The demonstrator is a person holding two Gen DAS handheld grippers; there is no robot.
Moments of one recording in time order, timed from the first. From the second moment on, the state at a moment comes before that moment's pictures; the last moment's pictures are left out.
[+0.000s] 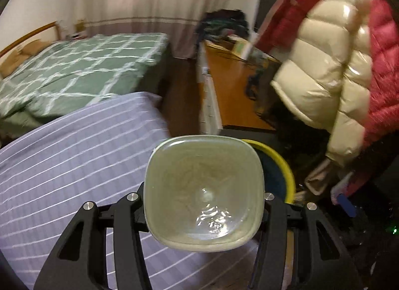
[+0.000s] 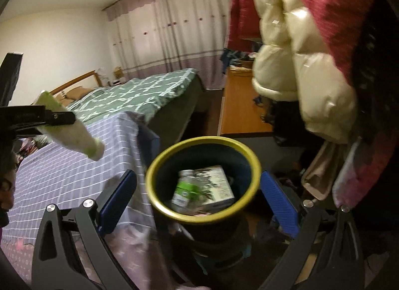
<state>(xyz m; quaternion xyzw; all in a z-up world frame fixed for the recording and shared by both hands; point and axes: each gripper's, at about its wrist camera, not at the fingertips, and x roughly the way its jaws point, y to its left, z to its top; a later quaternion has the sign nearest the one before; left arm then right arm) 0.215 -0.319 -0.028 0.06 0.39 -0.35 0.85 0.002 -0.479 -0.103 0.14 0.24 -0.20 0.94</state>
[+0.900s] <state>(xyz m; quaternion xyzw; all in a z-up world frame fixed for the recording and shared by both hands) 0.220 -0.364 -0.044 0.02 0.37 -0.38 0.84 -0.017 -0.498 -0.111 0.16 0.25 -0.22 0.93</state>
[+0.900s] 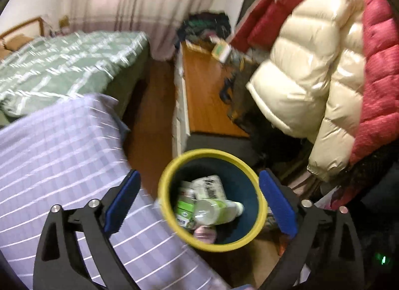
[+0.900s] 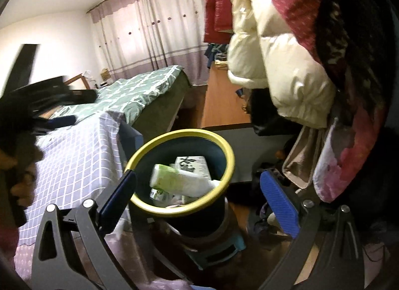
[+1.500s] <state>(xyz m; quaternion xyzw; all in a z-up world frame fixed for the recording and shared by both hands) 0.084 -0.091 0.007 -0.01 0.24 -0.19 0.95 -0.002 -0.407 -0.069 0.10 0.24 -0.11 0.96</state>
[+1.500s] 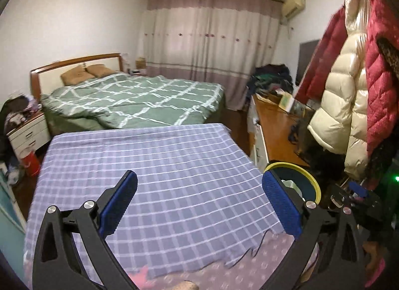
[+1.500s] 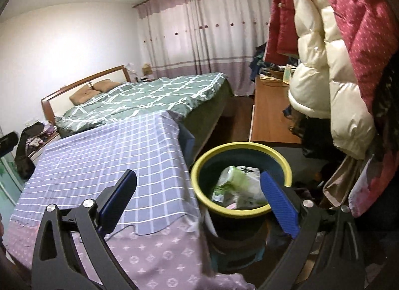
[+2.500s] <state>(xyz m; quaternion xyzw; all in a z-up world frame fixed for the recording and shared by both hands) -0.009 -0.009 0.018 -0.03 0.19 -0.08 0.98 -0.015 -0.358 -0.050 0.07 0.23 -0.05 0.97</state>
